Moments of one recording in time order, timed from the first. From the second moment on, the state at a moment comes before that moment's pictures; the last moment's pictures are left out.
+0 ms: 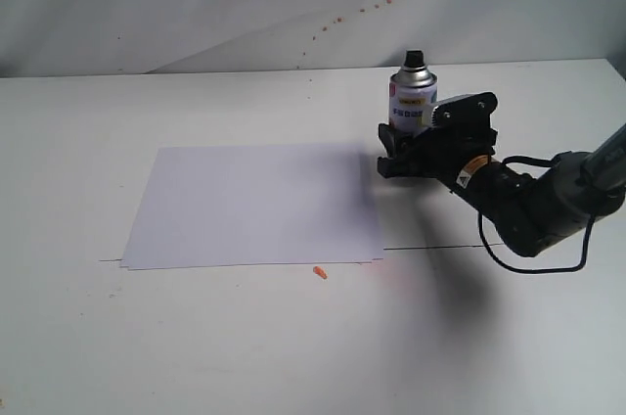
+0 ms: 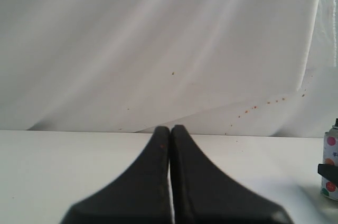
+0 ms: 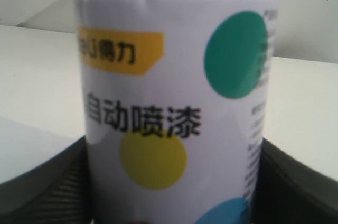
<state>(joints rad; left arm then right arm) 0.02 0.00 -0.24 -0.35 0.32 0.22 0.08 2.32 -1.04 -0.26 -1.01 0.14</state>
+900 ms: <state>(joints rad) 0.02 0.00 -0.24 -0.35 0.32 0.22 0.08 2.39 -1.08 -0.25 -0.99 0.08</state>
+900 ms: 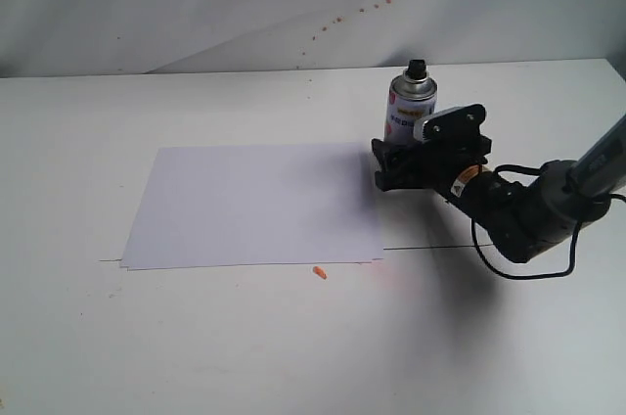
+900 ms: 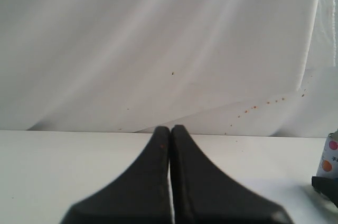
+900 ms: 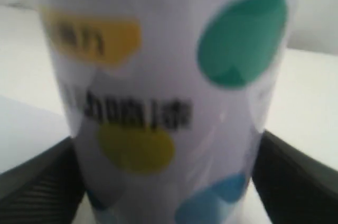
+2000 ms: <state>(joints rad) 0.02 0.00 -0.24 -0.35 0.32 0.22 0.08 2.10 -1.06 -0.40 -0.58 0.23</state>
